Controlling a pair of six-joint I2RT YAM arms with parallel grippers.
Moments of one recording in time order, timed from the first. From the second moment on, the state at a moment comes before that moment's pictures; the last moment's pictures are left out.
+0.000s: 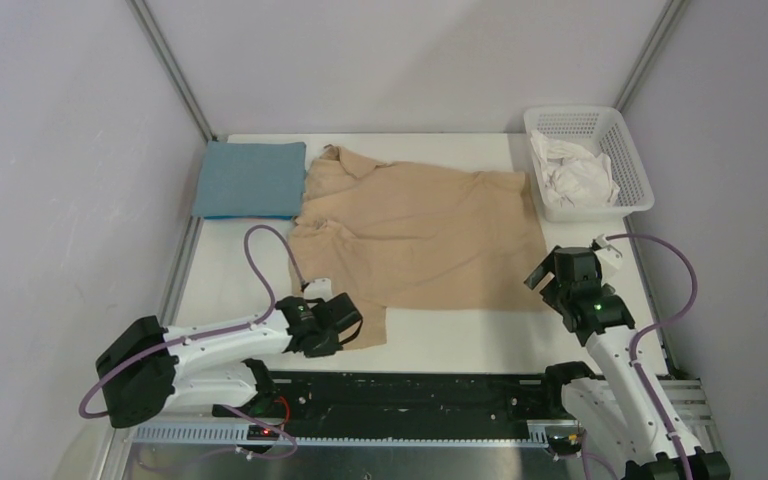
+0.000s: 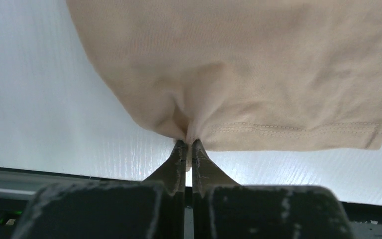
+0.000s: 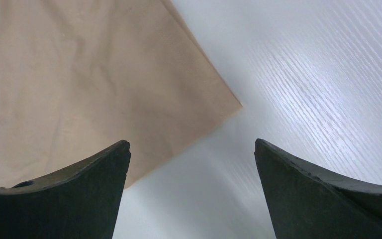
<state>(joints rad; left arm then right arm) -1.00 1.15 0.54 -0.79 -0.33 -1.13 0.15 0.72 0.58 -0.70 0.35 0.76</state>
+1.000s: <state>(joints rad) -1.00 0.96 0.47 -0.71 -0.59 -1.11 0.01 1.12 0.56 -0.64 0.24 0.77</state>
